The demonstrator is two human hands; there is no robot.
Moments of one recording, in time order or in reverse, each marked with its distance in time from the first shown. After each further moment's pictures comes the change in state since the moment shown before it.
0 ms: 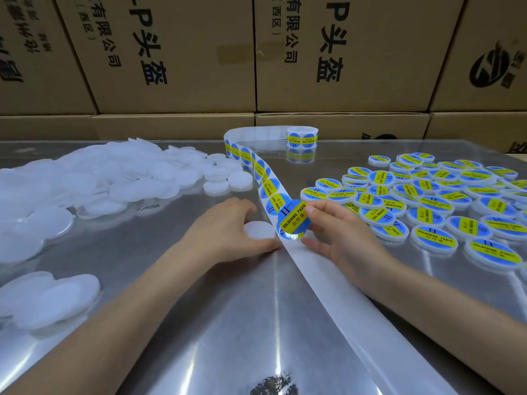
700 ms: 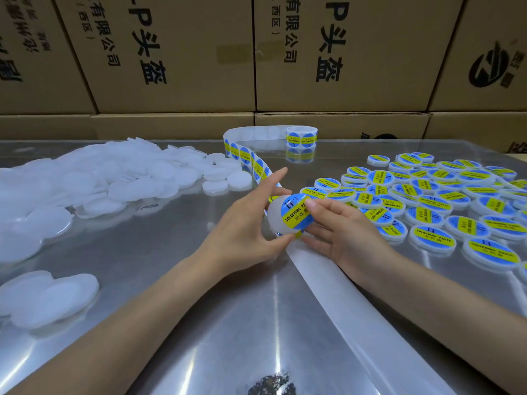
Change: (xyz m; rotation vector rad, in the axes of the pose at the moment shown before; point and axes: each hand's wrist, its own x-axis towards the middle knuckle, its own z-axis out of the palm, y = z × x) left_hand -0.011 0.024 0.009 -0.404 0.206 0.416; right_hand -0.002 -0.005 -0.005 0.120 -0.012 0.052
